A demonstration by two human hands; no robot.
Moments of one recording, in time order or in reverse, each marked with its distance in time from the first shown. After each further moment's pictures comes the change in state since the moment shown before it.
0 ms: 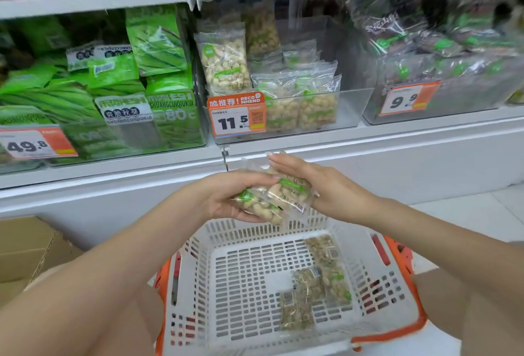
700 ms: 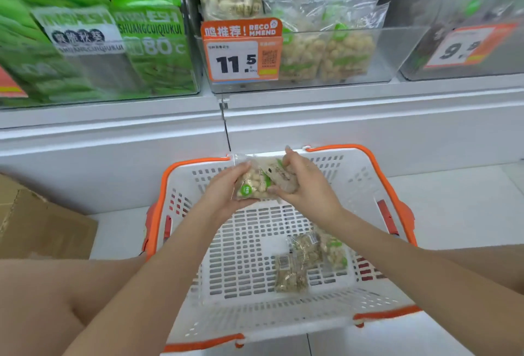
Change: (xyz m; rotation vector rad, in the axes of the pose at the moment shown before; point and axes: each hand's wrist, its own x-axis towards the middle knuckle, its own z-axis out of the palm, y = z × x) left_hand 0.101 -0.120 -0.028 -0.564 0.331 0.023; right_hand 0.014 0.067 0.121 -0.021 0.189 0.361
